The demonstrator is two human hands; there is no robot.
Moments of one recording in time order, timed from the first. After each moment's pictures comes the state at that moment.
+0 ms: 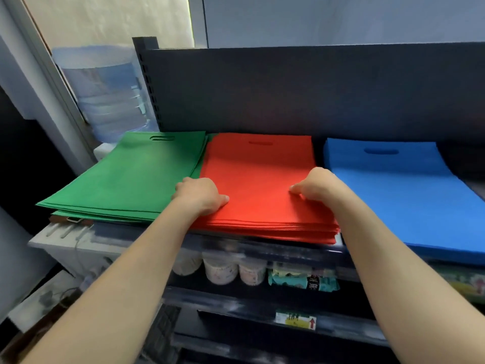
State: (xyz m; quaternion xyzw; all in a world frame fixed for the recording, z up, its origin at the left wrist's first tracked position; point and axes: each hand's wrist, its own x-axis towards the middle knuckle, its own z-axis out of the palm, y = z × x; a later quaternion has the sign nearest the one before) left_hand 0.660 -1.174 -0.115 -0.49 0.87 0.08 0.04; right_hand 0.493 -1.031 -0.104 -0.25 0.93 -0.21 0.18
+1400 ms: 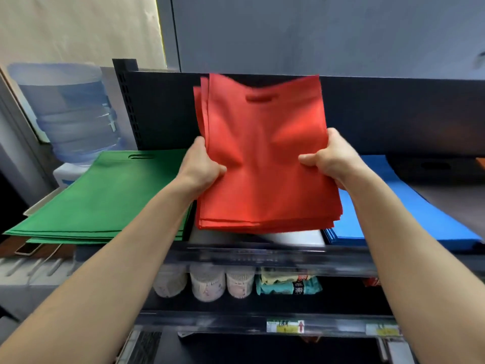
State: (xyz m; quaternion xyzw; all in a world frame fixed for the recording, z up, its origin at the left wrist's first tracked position) left_hand 0.644 -1.180 -0.063 -0.31 0.81 0.39 -0.32; right_hand 0.492 -0.996 -0.042 -0.24 0.81 -0.53 0.06
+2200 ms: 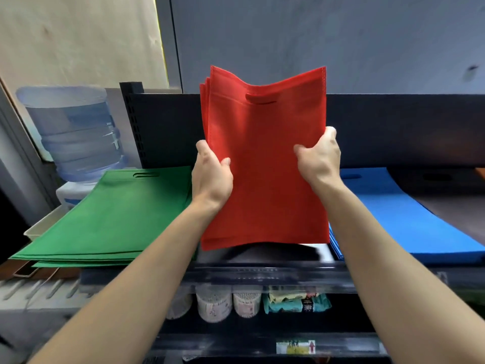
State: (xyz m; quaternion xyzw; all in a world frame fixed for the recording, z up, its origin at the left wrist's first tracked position) left_hand 0.637 -1.164 -0.054 -0.27 0.78 0.31 -0.47; right_hand 0.522 -1.035 -0.025 -0.20 0.78 -0.58 -0.12
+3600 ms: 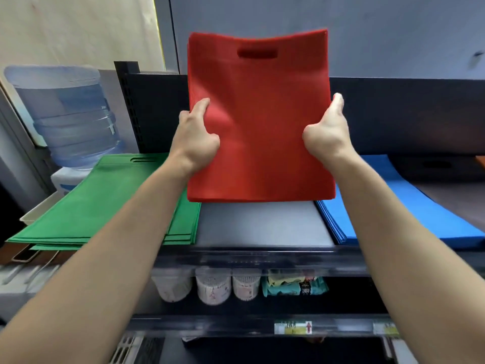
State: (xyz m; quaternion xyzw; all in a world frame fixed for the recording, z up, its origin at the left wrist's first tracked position) left_hand 0.654 -1.194 -0.021 -0.25 0.85 0.26 -0.38; right_hand 0.521 -1.028 -0.009 -0.23 0.81 -0.53 -0.08
